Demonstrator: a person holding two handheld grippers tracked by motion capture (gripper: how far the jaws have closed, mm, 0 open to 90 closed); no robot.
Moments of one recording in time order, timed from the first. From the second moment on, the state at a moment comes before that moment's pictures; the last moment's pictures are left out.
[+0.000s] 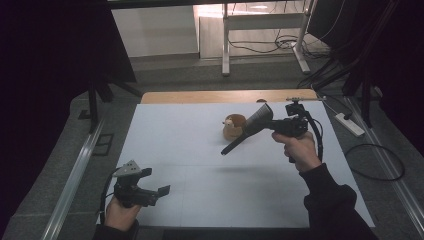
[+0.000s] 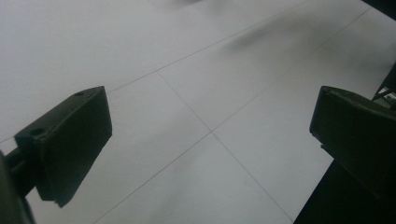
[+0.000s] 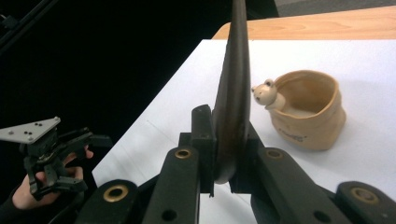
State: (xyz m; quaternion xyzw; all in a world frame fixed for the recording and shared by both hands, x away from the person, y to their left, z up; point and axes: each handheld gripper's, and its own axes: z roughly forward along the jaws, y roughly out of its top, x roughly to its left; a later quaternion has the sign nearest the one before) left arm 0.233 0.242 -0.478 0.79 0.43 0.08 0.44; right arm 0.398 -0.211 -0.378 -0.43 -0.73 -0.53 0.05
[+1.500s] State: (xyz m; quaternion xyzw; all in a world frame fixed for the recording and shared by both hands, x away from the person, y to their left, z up) left arm 0.232 0.249 -0.480 0.79 0.44 0.08 0.41; right arm 0.438 -0.242 -0.345 -0.48 -0.70 -0.53 -0.01
